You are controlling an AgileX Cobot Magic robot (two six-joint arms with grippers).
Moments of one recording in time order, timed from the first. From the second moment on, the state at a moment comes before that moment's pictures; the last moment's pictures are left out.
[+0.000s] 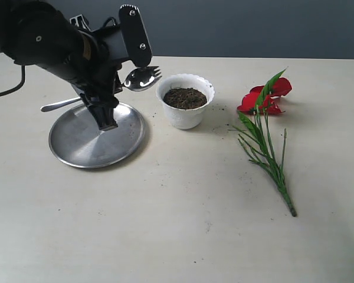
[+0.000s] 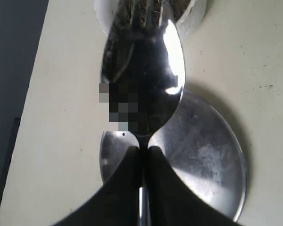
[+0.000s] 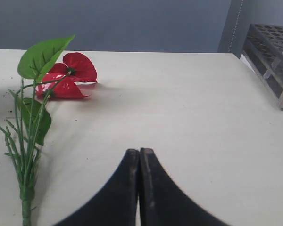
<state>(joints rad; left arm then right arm) -0.45 1.59 -1.14 0.29 0.58 0.52 0.01 0.00 0.00 0.04 0.37 -0.09</state>
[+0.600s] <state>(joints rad) -0.45 1.59 -1.14 0.29 0.56 0.52 0.01 0.00 0.00 0.04 0.37 -0.09</state>
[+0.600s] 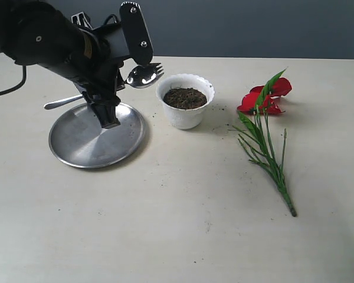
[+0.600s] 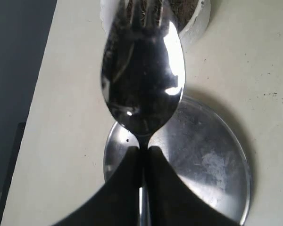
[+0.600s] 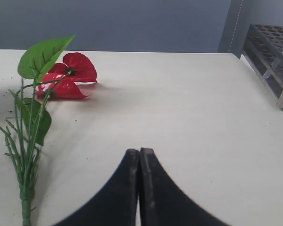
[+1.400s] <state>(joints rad) -0.45 1.59 -1.14 0.34 0.53 0.52 0.01 0.00 0.00 0.04 0.37 -0.09</state>
